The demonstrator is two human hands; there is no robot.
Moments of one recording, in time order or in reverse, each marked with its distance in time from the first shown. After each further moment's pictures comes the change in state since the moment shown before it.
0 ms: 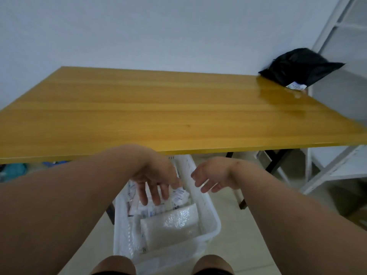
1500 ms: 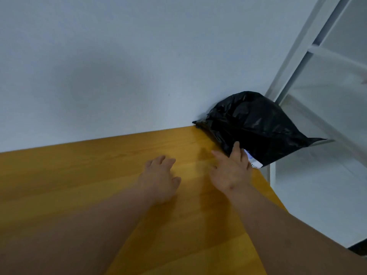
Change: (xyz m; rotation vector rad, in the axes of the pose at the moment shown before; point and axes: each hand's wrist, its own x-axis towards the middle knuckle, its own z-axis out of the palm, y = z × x) left_hand 0.356 0.452 -0.258 0.284 0.573 0.273; right_hand 0.211 0.123 -0.563 -0.290 0.705 0.225
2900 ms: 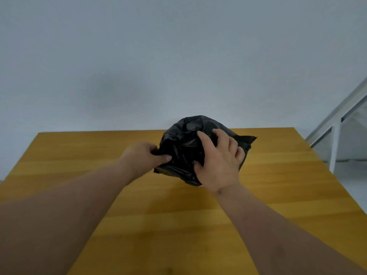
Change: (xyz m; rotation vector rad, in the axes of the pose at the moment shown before) left_hand -0.308 -0.248 -0.196 -0.511 0.209 -0.280; right_hand -0.277 -0.302 0.023 0.049 0.392 -0.515
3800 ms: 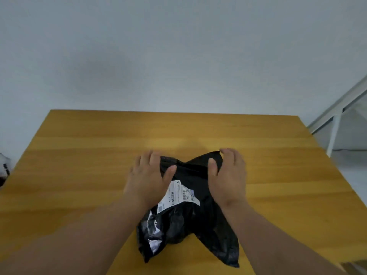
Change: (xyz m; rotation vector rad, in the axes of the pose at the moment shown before) left_hand -0.073 -0.096 0.032 0.382 0.176 0.180; right_hand -0.089 -0.033 0.020 0.215 -0.008 0.242
